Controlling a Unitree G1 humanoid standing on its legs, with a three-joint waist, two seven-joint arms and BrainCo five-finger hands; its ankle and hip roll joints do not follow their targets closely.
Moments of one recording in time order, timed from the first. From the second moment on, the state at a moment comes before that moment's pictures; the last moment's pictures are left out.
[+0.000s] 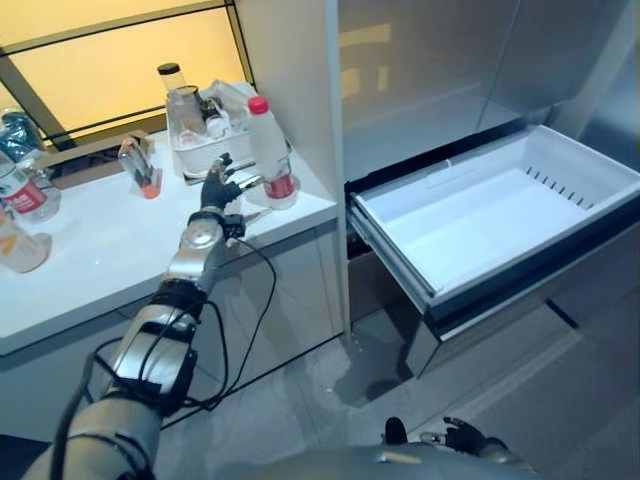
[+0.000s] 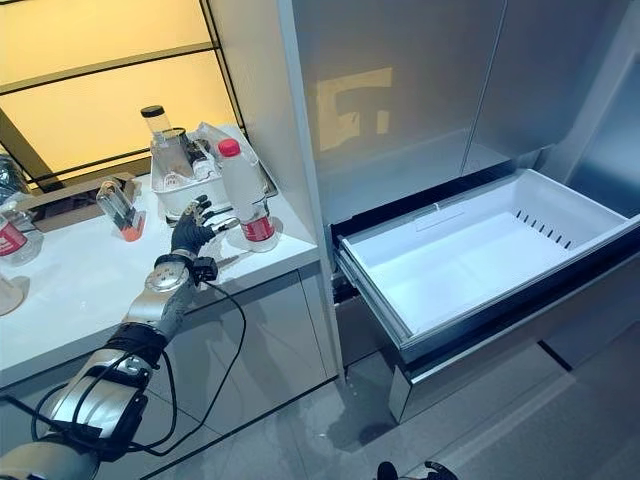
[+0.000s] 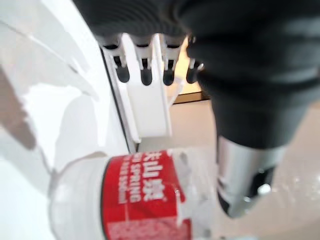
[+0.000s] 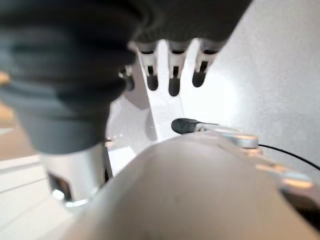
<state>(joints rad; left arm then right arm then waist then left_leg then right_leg) -0.72 0.44 -0.22 0.85 -0.49 -0.12 0.12 -0.02 -0.26 0.27 1.26 0.14 -0.05 0.04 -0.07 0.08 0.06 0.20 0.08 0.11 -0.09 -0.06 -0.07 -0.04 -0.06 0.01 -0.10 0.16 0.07</state>
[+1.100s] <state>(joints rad) -0.83 0.27 -0.25 0.85 -0.51 -0.13 0.17 0.02 -0.29 0.25 1.11 0.18 -0.08 0.01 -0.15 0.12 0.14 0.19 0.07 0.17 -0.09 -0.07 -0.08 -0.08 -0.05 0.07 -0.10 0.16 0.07</state>
